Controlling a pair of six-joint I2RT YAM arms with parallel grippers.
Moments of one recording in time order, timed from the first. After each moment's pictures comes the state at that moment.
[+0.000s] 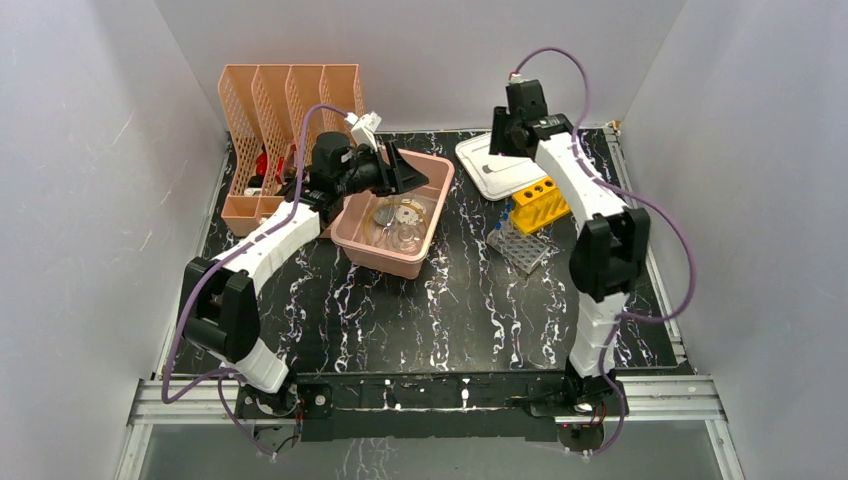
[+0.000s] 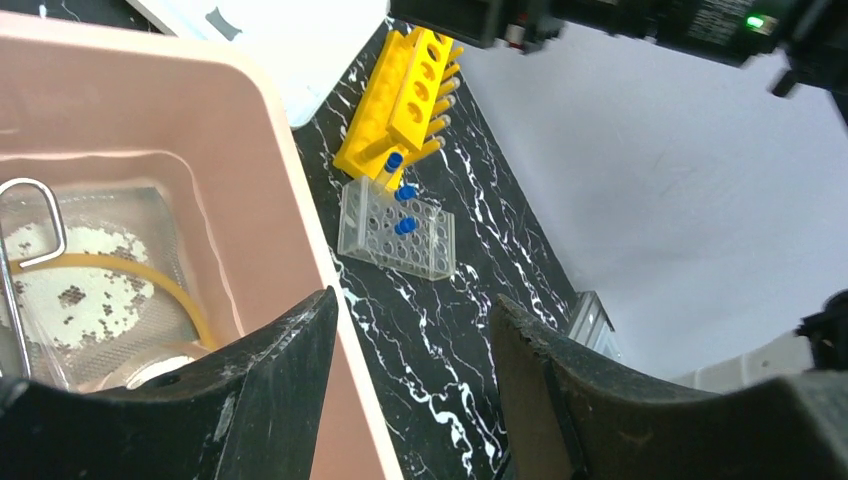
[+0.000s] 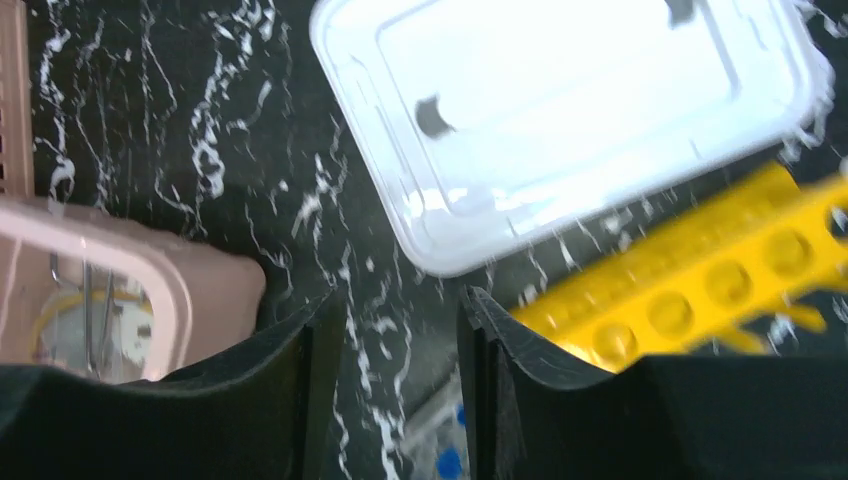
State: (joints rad) left arm -0.40 1.58 1.20 0.08 0.58 -0.62; right arm 0.31 1.91 1.84 -0.67 0.13 0.28
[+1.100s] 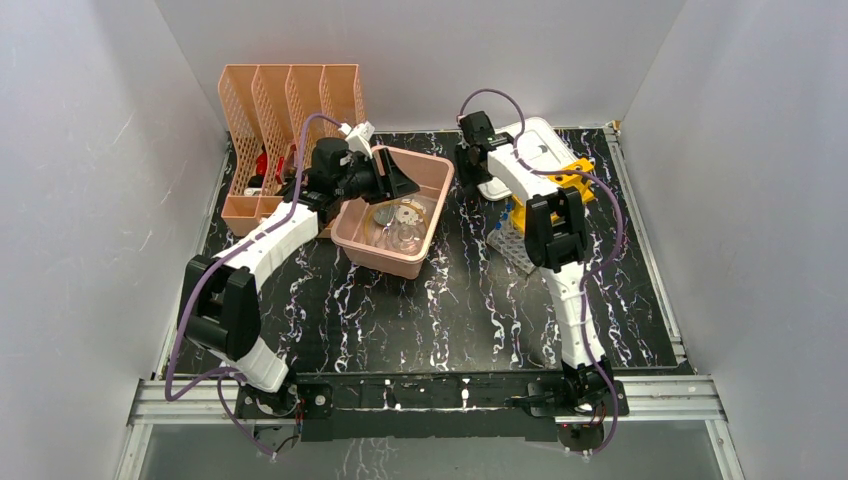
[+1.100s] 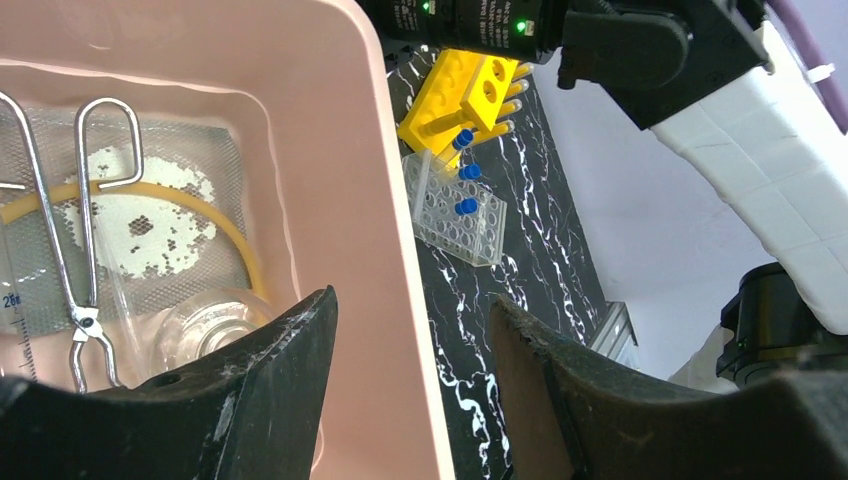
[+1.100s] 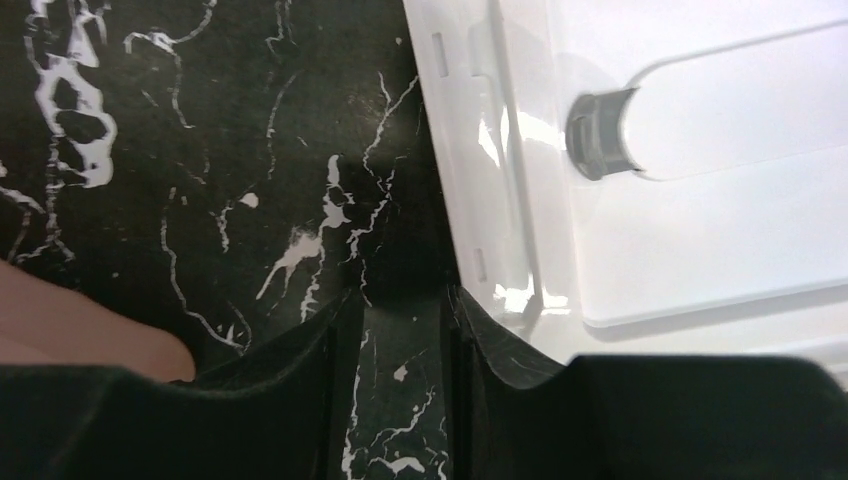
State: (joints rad) left arm -0.38 1.60 1.20 -0.03 0.51 -0.62; right arm 0.40 2.47 2.23 -0.73 0.06 0.14
